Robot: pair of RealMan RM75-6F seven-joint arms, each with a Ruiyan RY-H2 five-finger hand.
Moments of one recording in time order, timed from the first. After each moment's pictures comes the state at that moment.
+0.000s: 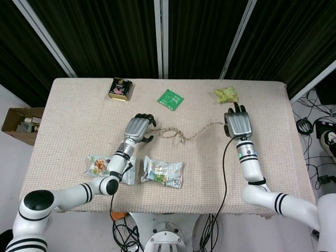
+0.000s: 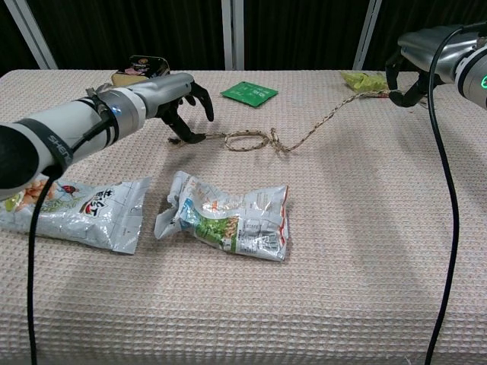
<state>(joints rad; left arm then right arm) -0.95 -1.88 -0.34 -1.04 0.87 0.80 0.31 0.78 -1.56 0.25 -1.34 -0.80 1.06 -0.69</state>
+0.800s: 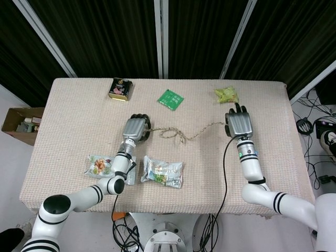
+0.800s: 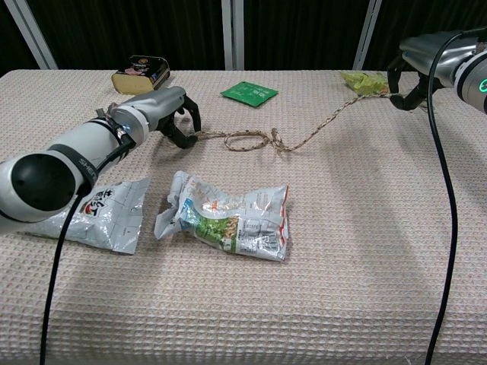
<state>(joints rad) -0.97 -2.02 -0.36 -0.80 0.87 0.80 0.26 0.78 -1.58 0.25 -1.30 -0.79 1.06 -0.67</state>
